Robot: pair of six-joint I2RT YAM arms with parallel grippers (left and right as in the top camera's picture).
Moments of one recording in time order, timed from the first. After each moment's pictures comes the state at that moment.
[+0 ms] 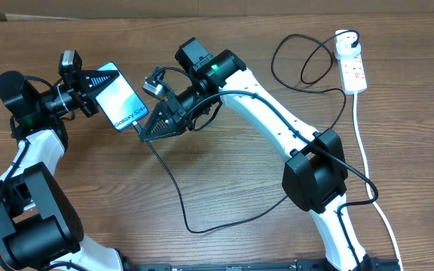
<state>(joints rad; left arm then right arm) 0.41 1.79 1.02 0.71 1.55 -1.62 0.67 2.30 2.17 -1.19 -1.44 0.17</state>
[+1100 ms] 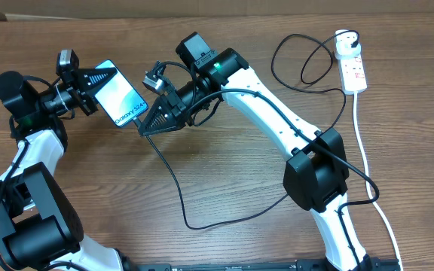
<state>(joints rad) 0.41 1.79 1.02 0.71 1.51 -1.62 0.65 2.30 2.17 -1.09 -1.44 0.28</state>
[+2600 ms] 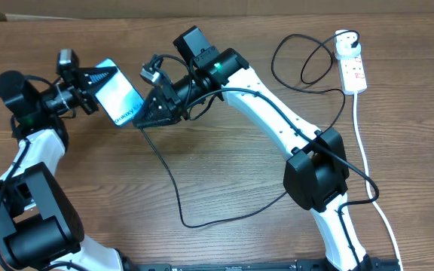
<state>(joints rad) 0.40 1.79 1.02 0.71 1.50 -1.62 0.65 2.30 2.17 -0.90 -1.39 0.46</state>
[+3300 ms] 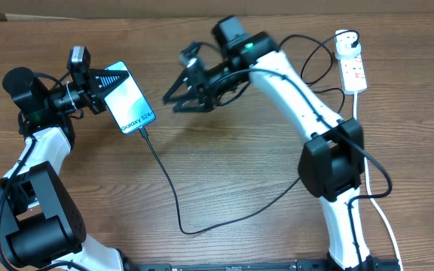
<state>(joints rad) 0.37 1.79 1.02 0.71 1.56 -1.50 0.48 2.30 2.17 -1.14 -1.32 0.27</state>
